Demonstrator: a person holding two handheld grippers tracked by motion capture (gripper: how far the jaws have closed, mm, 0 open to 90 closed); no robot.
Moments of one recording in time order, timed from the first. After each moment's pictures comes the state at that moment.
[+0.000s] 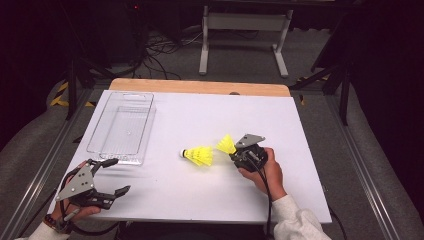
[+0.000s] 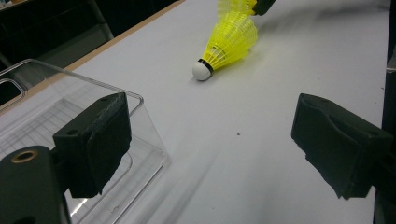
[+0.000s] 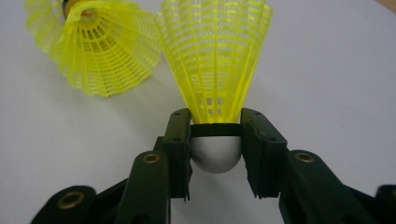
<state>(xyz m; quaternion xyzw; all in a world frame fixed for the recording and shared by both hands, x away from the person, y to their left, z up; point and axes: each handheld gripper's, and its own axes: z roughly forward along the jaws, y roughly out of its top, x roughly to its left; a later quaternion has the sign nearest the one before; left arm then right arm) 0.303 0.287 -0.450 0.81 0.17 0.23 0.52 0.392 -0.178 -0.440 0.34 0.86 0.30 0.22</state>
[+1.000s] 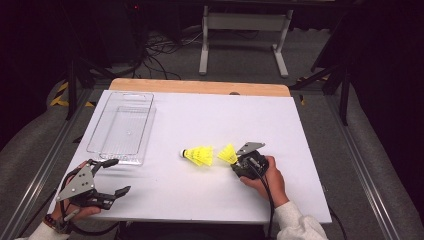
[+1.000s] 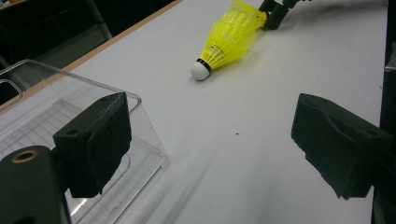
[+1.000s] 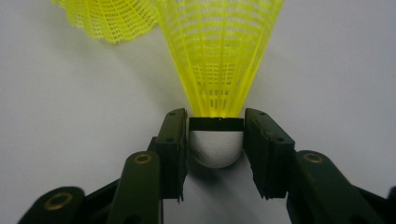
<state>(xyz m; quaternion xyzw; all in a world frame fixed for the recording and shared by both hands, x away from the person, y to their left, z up) 0.302 0.287 -0.450 0.81 0.16 0.23 0.51 0.386 -0.186 -0.461 0.35 0.87 0.28 0.18</state>
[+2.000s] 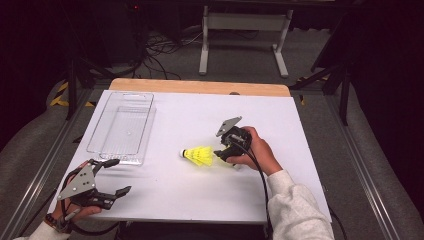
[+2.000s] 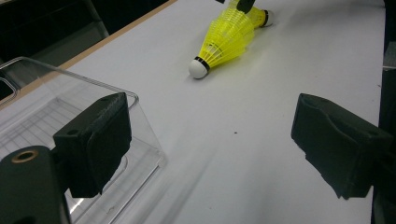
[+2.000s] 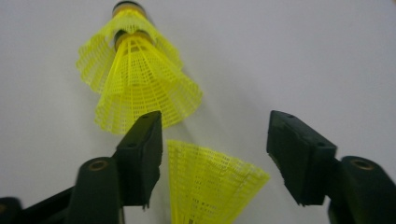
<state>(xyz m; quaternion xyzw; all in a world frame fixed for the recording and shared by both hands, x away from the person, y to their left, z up) 0.305 0.286 -0.451 0.81 0.16 0.22 0.51 0.440 -0.137 -0.414 0.20 0.94 0.25 0.15</state>
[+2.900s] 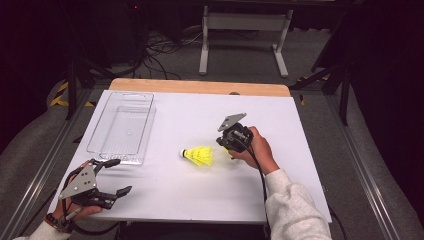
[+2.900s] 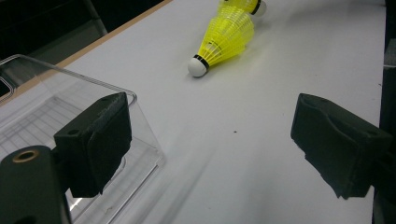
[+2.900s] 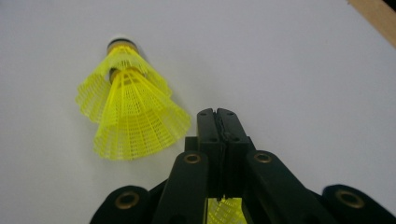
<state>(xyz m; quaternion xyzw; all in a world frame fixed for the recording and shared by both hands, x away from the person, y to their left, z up) 0.306 0.285 -0.452 0.81 0.16 0.22 0.51 0.440 -0.140 -0.403 0.23 0.91 0.30 0.17</state>
